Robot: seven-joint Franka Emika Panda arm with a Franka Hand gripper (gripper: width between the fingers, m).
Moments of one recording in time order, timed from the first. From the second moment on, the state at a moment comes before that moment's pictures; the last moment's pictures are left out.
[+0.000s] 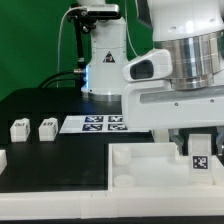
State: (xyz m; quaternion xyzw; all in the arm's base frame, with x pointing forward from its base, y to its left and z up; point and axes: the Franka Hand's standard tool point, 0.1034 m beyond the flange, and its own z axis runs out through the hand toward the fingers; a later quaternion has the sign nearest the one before) arm 0.627 0.110 0.071 -0.97 0.25 0.00 0.08
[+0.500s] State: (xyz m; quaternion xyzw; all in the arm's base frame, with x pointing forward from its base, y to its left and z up) arm 0.627 0.105 0.072 -0.77 0.62 0.06 0.11
